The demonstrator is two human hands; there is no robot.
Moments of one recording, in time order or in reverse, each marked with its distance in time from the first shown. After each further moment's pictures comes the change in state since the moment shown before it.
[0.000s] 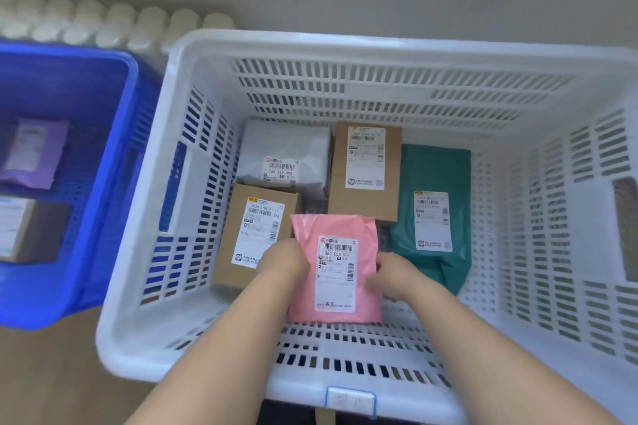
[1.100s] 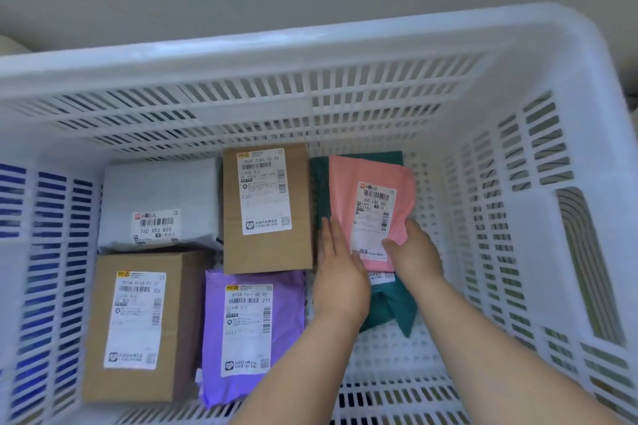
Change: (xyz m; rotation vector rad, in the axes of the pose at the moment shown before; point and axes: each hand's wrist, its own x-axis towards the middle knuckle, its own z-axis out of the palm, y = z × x) left_hand 0.038 0.206 0.110 -0.310 0.250 0.415; right_hand 0.099 0.135 -0.103 0.442 0.601 0.138
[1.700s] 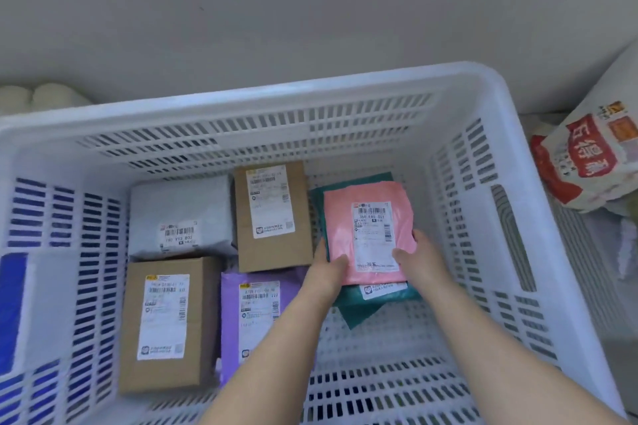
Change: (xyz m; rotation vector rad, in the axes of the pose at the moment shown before) left_hand -0.027 0.018 -0.068 -0.588 -0.286 -0.323; right_hand -0.074 -0.017 -0.055 0.131 -0.008 0.061
